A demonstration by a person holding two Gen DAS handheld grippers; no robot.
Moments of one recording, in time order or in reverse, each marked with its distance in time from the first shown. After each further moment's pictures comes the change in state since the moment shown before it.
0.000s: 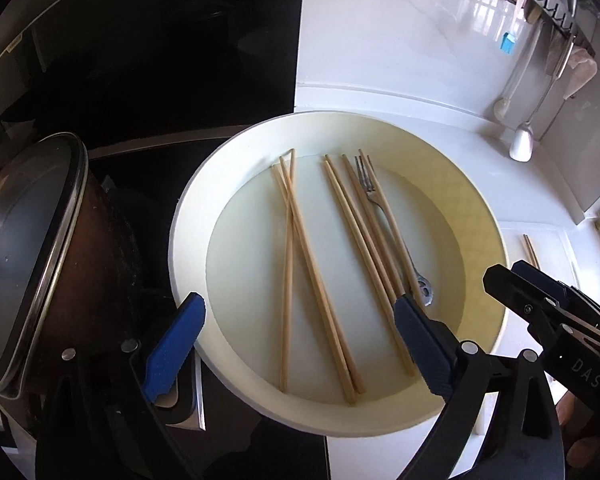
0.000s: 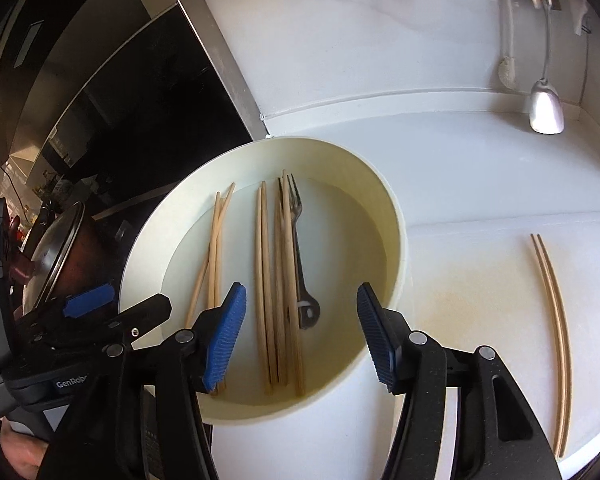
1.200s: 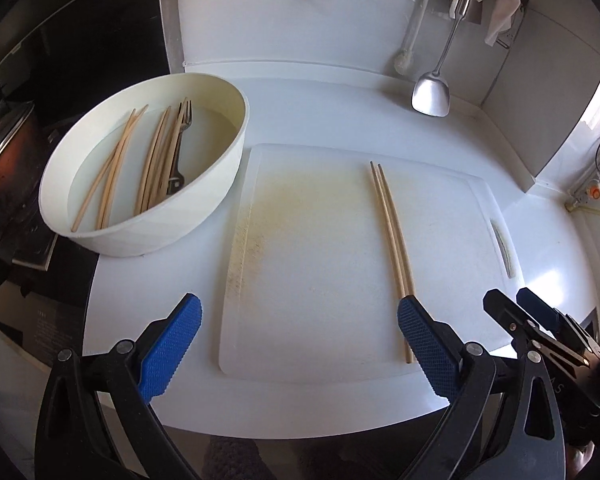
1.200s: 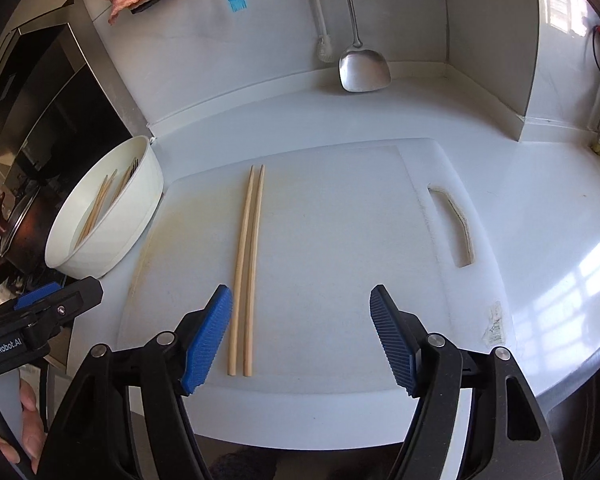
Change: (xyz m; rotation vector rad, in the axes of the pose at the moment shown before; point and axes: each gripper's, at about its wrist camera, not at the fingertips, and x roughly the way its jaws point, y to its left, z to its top) left arm -0.032 -0.258 -0.106 -0.072 -0.001 0.029; right arm -0.129 -0.253 -0.087 0.007 0.003 -0.105
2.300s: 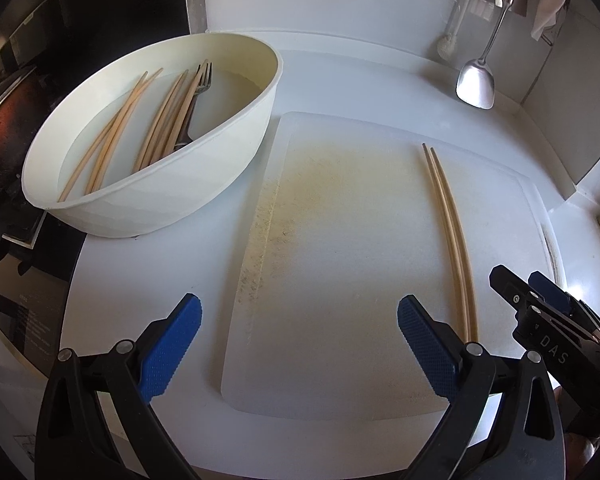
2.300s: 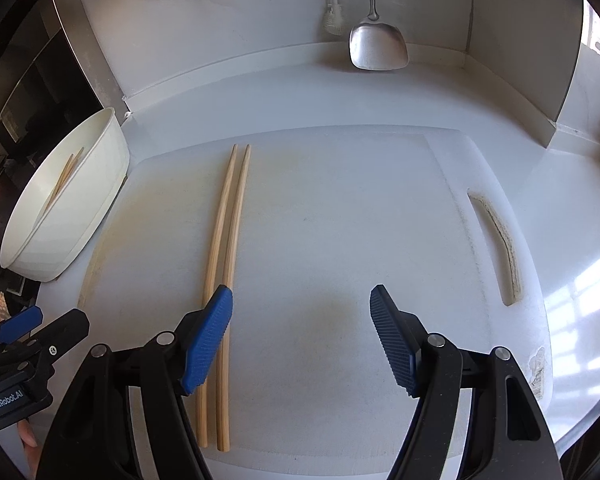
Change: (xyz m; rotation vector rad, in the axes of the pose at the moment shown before) left arm 0.058 0.022 -0.005 -0.059 0.028 0.060; right arm 0.076 0.005 0.016 -0.035 0.046 -0.076
